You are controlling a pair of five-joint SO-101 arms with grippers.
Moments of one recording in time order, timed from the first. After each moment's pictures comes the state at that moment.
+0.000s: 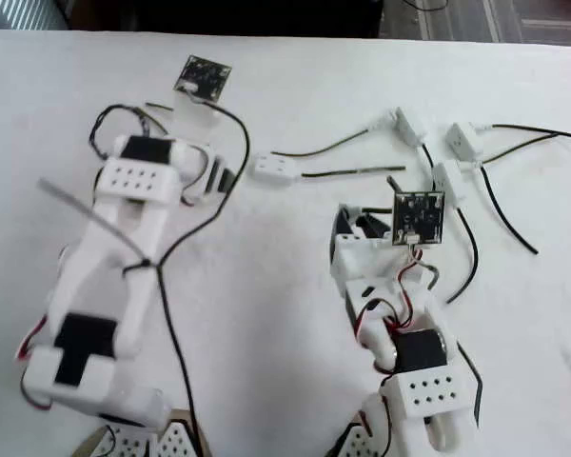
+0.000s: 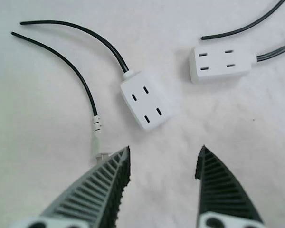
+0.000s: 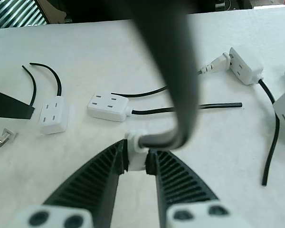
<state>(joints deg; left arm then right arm) 3.8 3.3 8.4 62.1 -8.2 -13.8 -71.3 76.9 29.7 -8.0</state>
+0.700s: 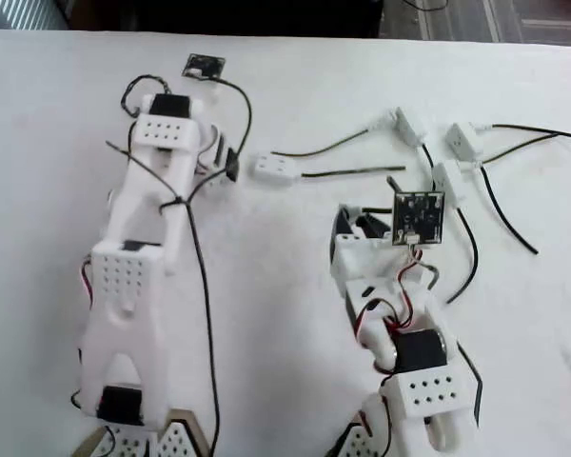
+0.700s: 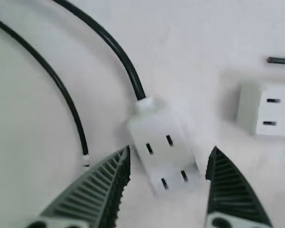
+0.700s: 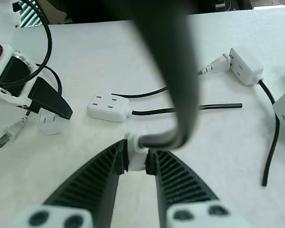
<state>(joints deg) 1.1 52.8 -49.0 83.7 -1.5 -13.8 -71.3 76.9 29.7 -8.0</state>
